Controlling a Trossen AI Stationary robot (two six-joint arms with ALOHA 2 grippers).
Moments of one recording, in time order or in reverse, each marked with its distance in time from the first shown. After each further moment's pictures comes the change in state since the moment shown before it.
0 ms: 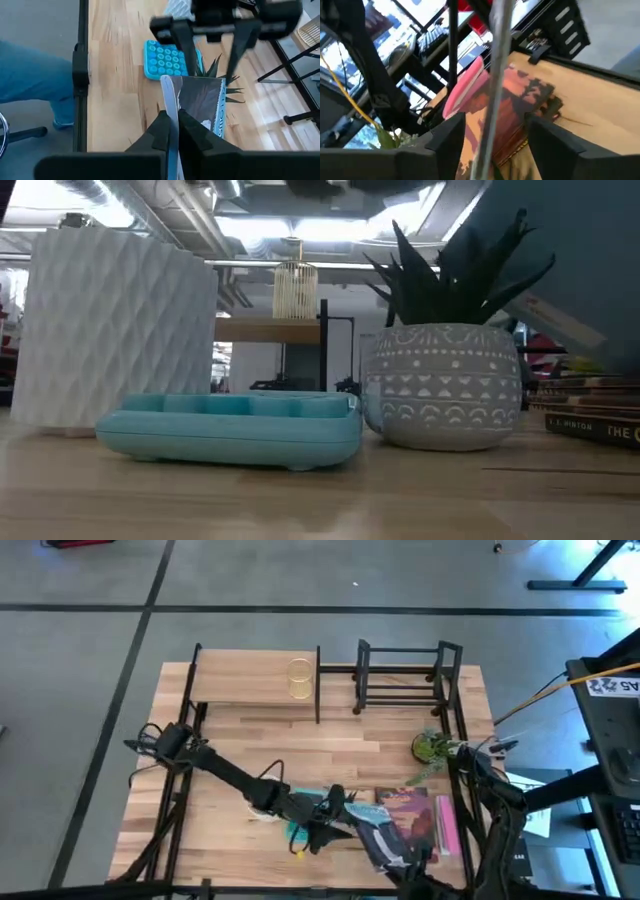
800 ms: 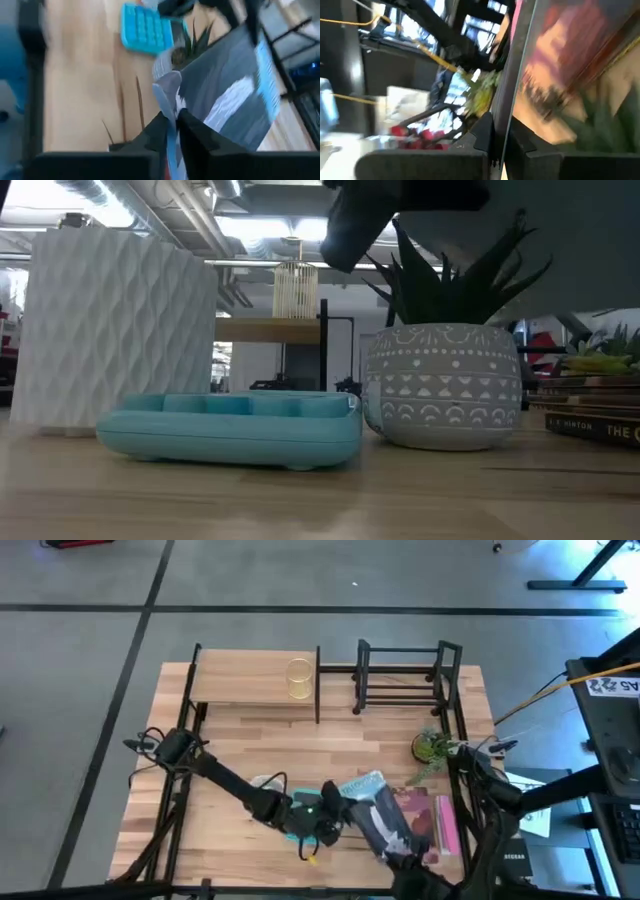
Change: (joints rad) left arm -0.080 0.000 0.093 -0.162 -0.674 0.445; right arm -0.051 0.002 -0.199 0.000 -0.122 0.073
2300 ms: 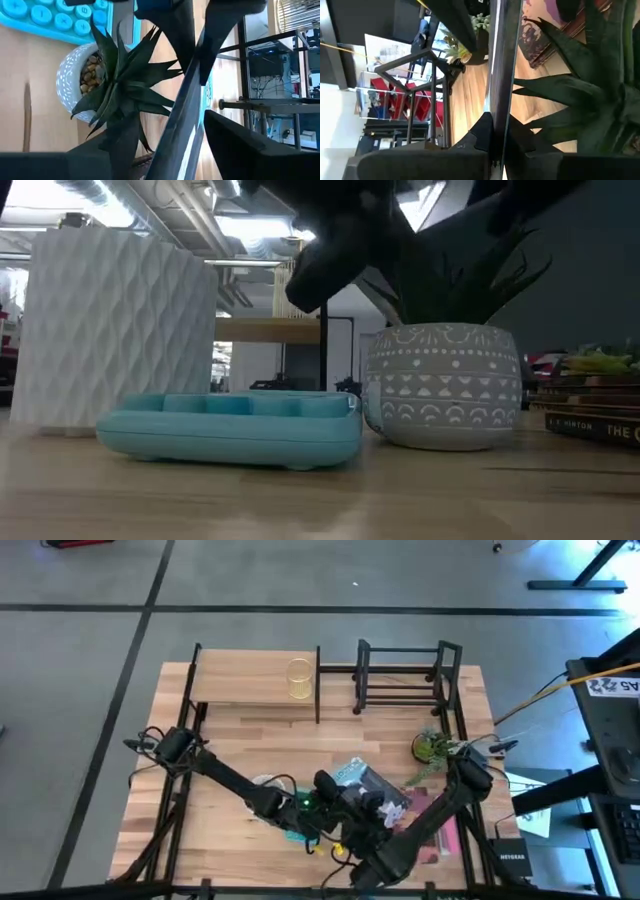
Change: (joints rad) left arm 0.005 0.000 0.004 -0.271 -0.060 -0.362; right arm -0.339 -0.001 -0.014 0.003 0.008 -0.457
